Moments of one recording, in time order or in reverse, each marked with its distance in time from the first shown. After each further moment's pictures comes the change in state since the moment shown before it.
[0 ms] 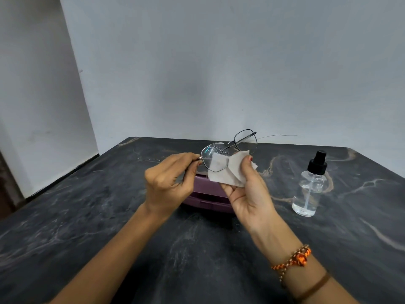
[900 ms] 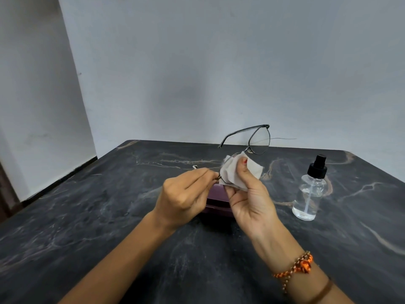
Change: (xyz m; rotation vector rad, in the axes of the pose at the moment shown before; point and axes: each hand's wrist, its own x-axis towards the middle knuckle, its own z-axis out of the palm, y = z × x) left_hand -0.008 0.007 0.008 -0.074 -0.087 0.234; right_hand -0.010 -0.003 0.006 0.057 -0.081 -0.003
